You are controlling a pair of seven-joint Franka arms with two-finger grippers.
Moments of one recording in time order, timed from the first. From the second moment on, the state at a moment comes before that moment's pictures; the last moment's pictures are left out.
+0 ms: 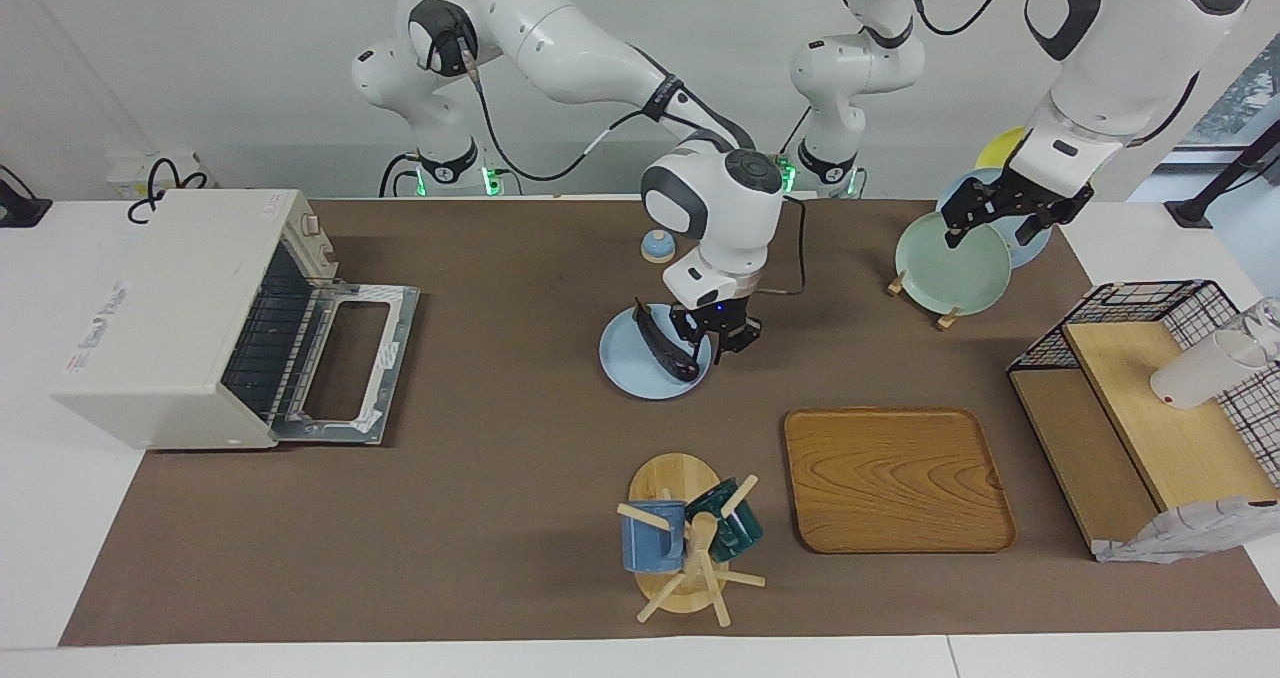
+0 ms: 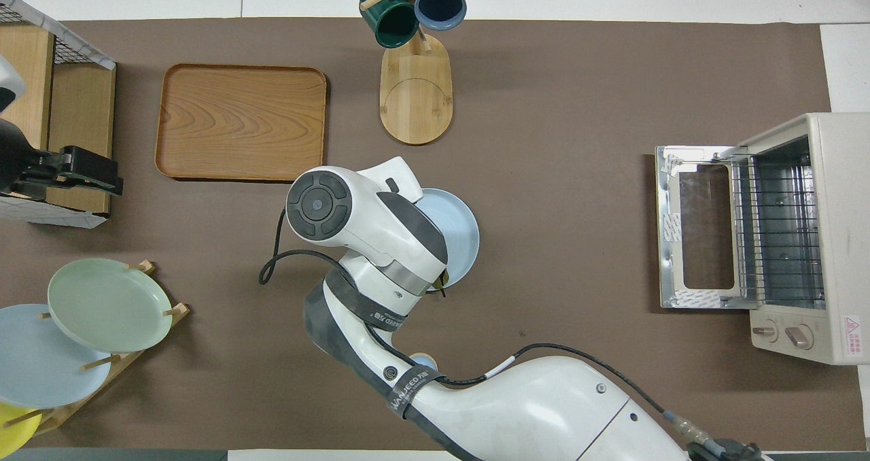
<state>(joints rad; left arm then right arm) 0.04 0.01 -0.13 -1.59 -0.01 1.54 -0.04 0.68 0.65 0.07 -1.31 -0.23 1.98 1.05</state>
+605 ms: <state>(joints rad) -0.02 0.02 -0.15 -1.62 -0.03 1.64 -0.26 0.29 0.34 0.06 -1.59 -0.27 1.75 0.57</state>
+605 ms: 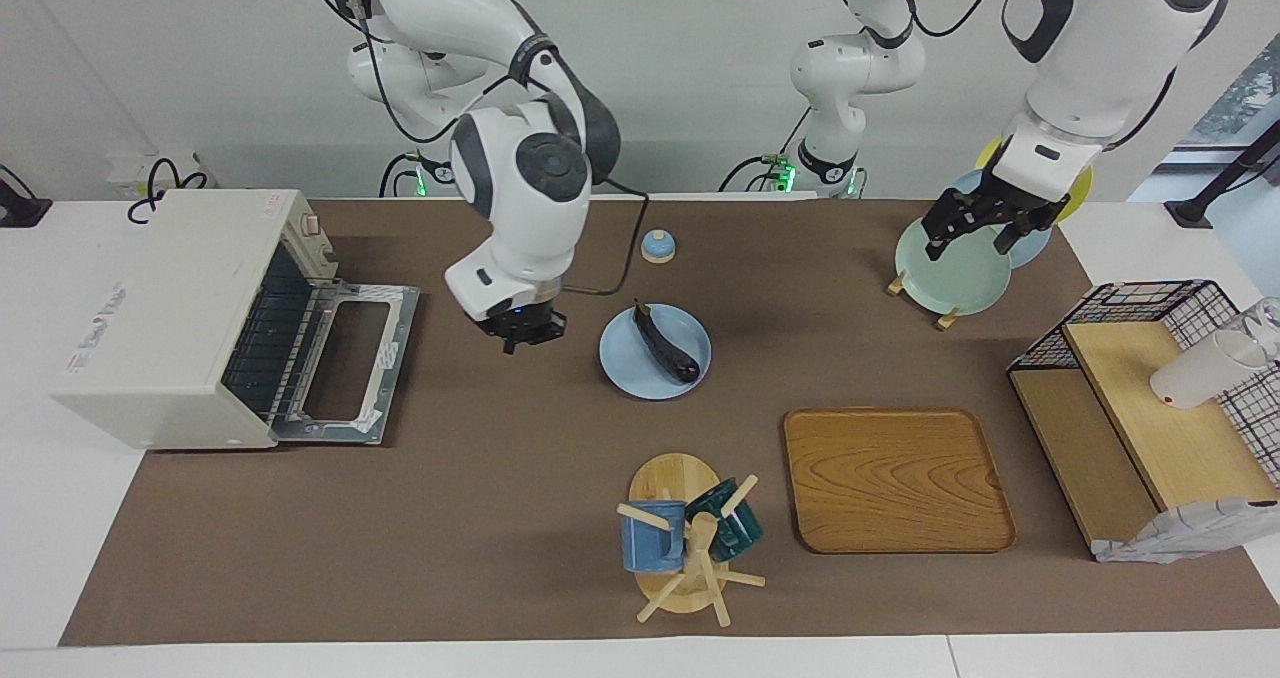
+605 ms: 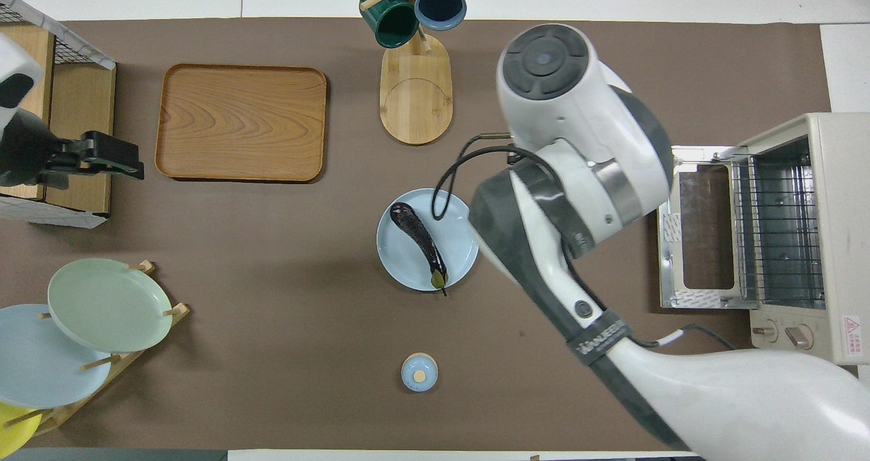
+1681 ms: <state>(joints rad) -0.49 0.43 -0.16 -1.68 -0.09 2.11 -1.09 0.11 0.27 0.06 -2.07 -0.36 2.11 0.52</state>
